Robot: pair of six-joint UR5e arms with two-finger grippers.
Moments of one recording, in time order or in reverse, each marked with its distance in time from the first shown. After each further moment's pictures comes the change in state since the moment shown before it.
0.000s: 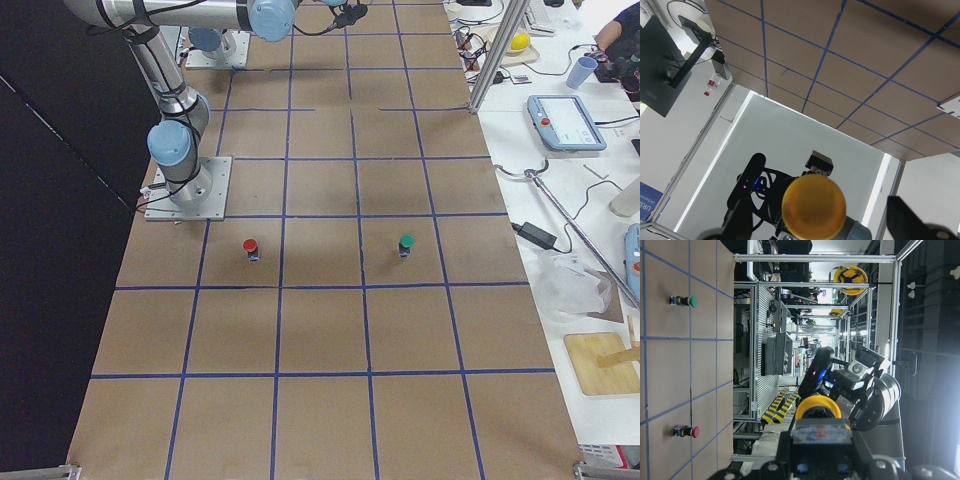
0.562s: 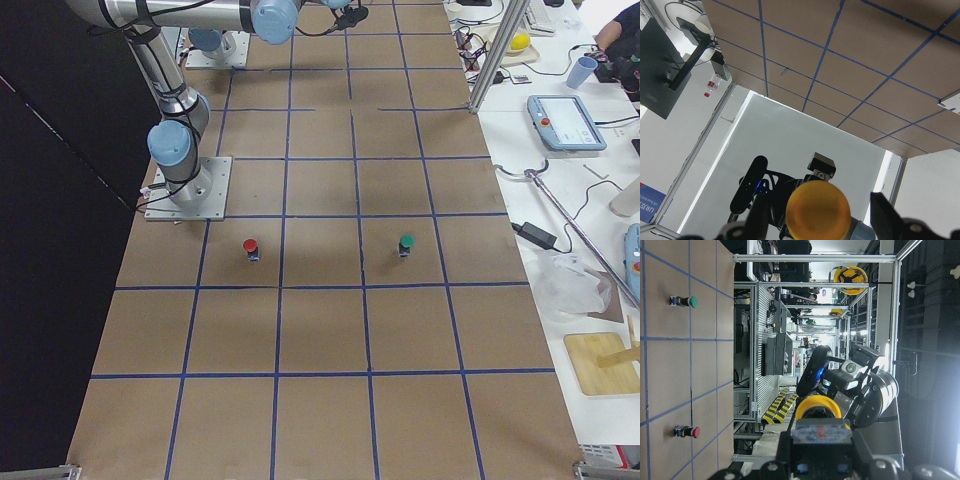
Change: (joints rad) left arm 0.000 -0.001 -0.002 0.002 0.000 0.004; right arm 0.000 0.008 0.000 0.000 0.006 0.007
